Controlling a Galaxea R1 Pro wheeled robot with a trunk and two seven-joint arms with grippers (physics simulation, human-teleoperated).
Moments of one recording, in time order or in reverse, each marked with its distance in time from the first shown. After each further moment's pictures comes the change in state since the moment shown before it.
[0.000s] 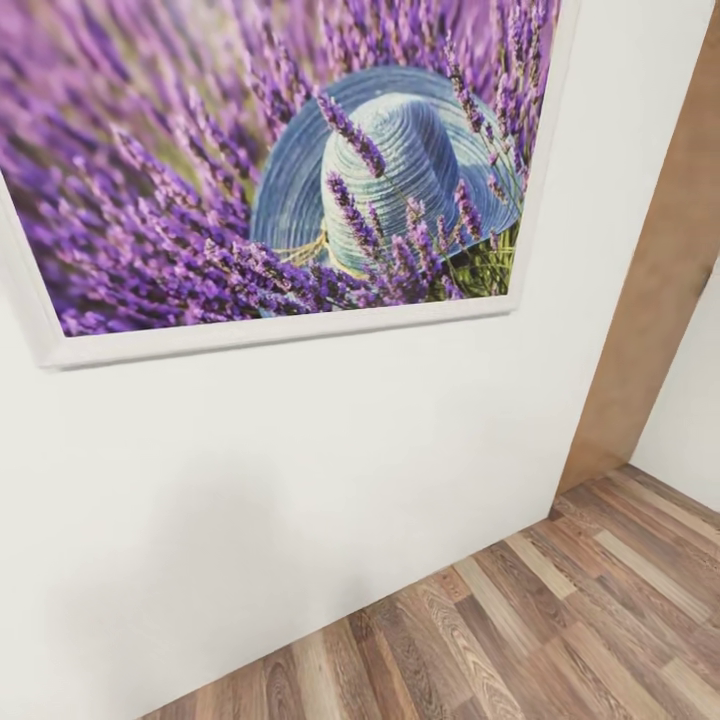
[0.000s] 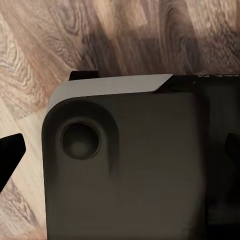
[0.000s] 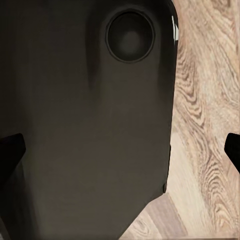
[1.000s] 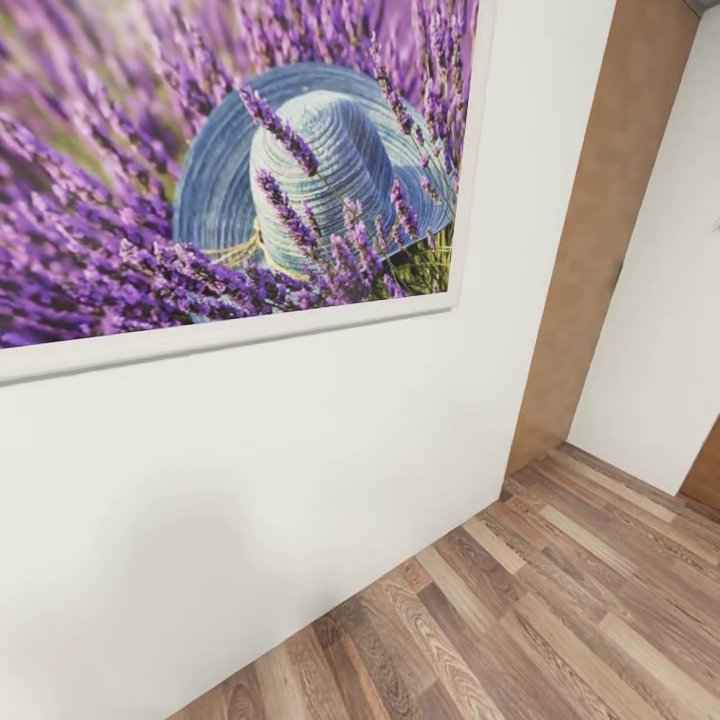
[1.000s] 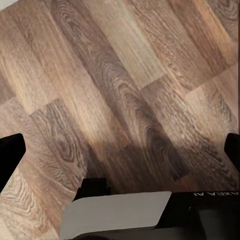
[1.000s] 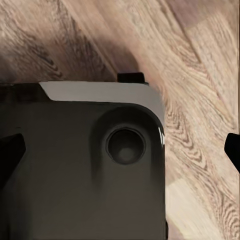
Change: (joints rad) left arm -0.002 0.009 -0.001 -0.301 0.000 -0.009 0.002; right arm 0.000 -0.004 -0.026 -0.194 -0.002 -0.013 0.003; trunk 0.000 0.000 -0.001
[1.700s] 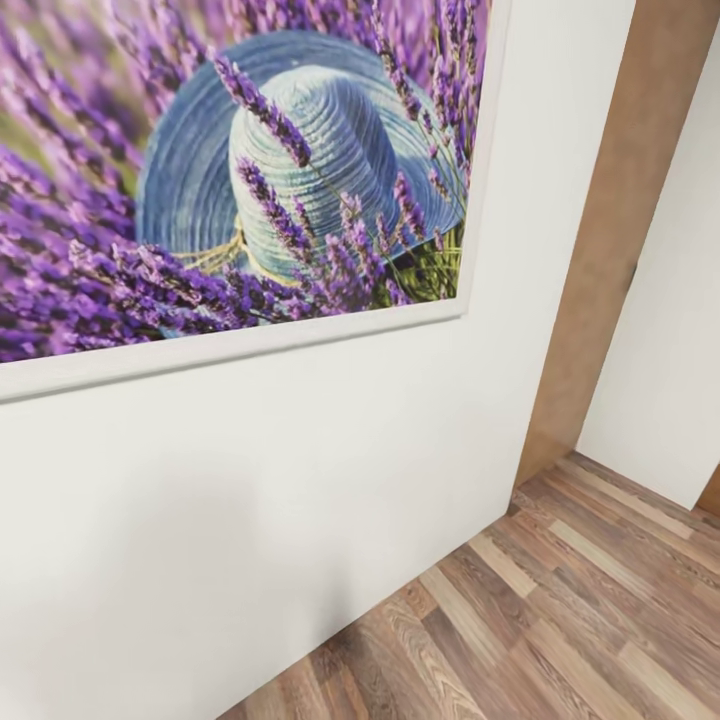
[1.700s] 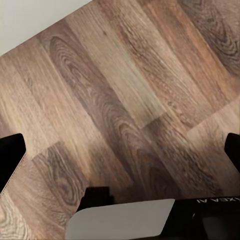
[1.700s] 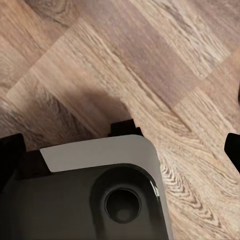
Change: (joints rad) left arm -0.001 0.000 -0.004 -0.017 -0.033 -0.008 -0.001; right arm 0.000 0.002 -0.174 -0.134 0.001 -0.001 0.001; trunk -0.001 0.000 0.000
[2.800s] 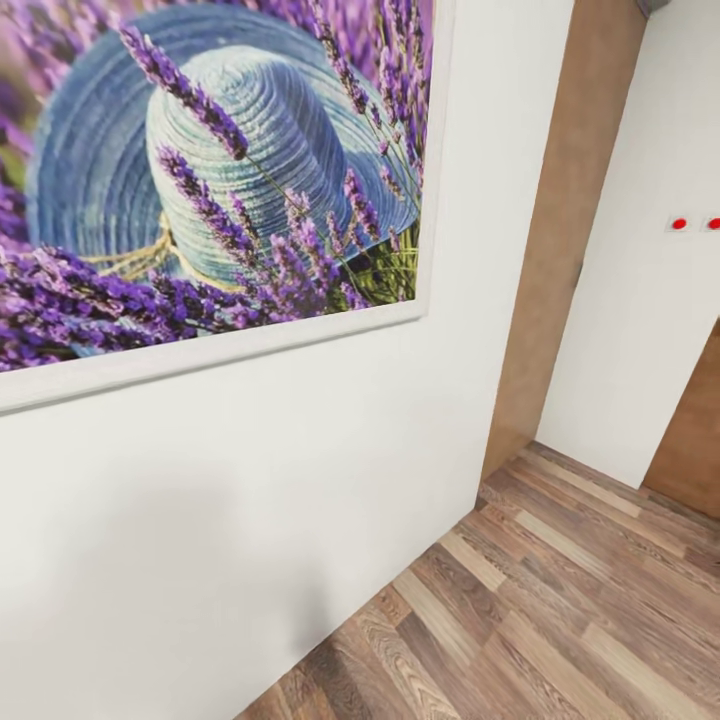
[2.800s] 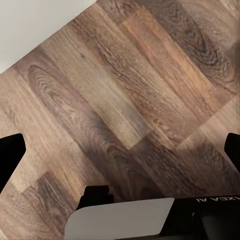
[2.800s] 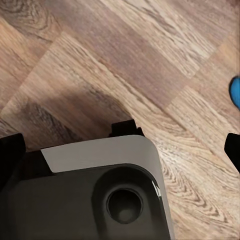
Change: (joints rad) left arm 0.000 0.000 0.001 0.004 0.004 0.000 0.000; right arm 0.000 0.005 -0.002 -0.002 0.000 0.000 -0.004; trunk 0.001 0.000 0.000
